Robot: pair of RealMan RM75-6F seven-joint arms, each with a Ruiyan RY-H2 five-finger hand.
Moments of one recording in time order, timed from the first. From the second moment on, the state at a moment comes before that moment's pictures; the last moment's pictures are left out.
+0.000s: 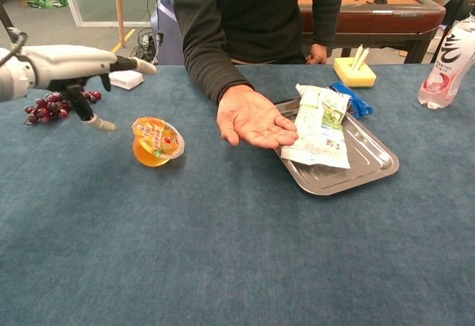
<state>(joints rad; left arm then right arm) -0.84 -1.33 -0.10 -1.44 1.16 0.87 0.19 0.06 -1.08 0.04 -1.65 -1.53 1.49 -0.07</state>
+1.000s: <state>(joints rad) -0.26 -1.18 0.05 -1.68 1.32 1.53 0.22 0.08 -1.06 0.02 -1.69 -1.57 1.46 -0.06</state>
